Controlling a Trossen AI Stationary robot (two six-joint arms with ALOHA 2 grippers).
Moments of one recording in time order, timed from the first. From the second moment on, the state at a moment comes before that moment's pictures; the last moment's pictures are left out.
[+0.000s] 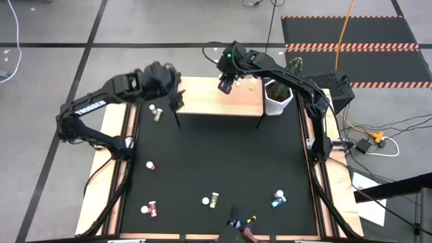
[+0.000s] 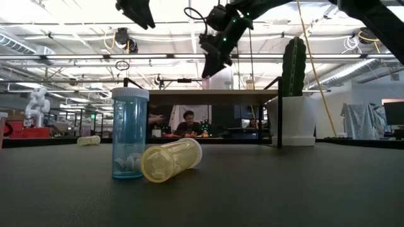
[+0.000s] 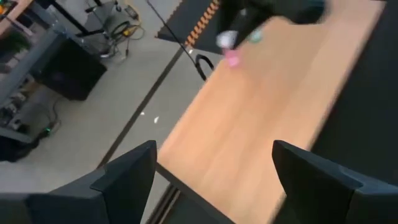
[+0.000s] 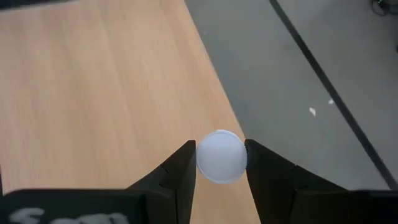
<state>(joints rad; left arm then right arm) 0.37 1.31 1.54 -0.94 -0.39 0.14 -0.59 2.03 2.04 -0.86 -0.03 -0.21</state>
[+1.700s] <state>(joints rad) 0.56 1.31 1.54 -0.81 -0.23 0.10 -0.64 2.03 1.95 -0.74 -0.13 -0.28</state>
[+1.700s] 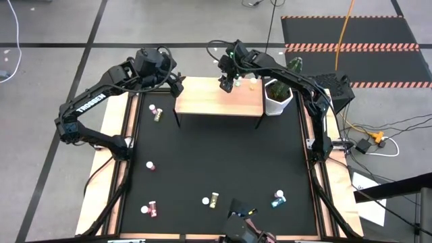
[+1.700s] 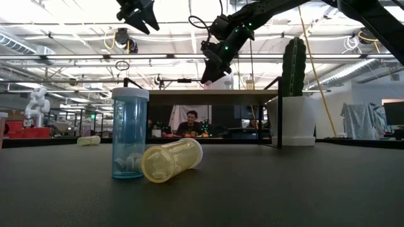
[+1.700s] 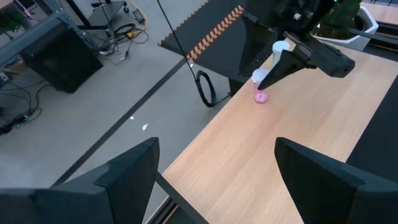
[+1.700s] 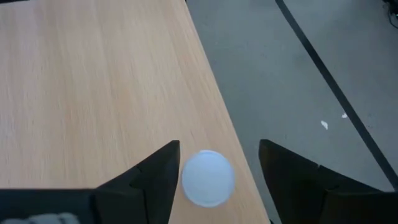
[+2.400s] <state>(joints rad) 0.56 1.31 1.54 -0.82 -0.23 0.10 -0.65 2.03 1.95 -0.78 -0.14 -0.33</state>
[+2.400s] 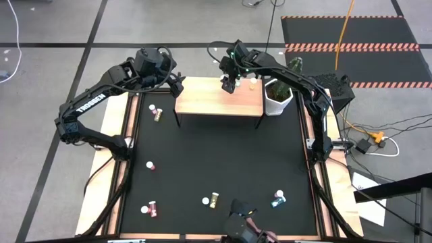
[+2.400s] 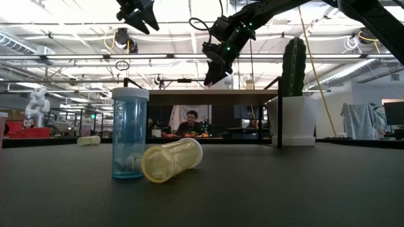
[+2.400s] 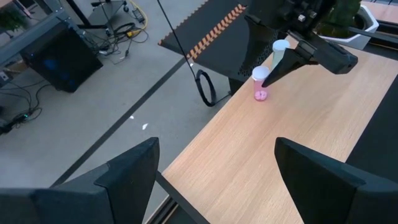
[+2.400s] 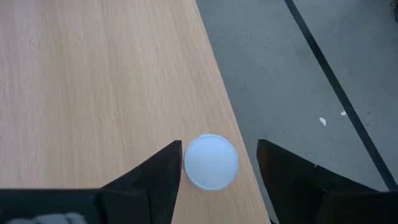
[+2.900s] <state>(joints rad) 0.56 1.31 1.54 -0.82 -0.23 0.10 -0.65 2.03 1.95 -0.74 -0.14 -0.33</state>
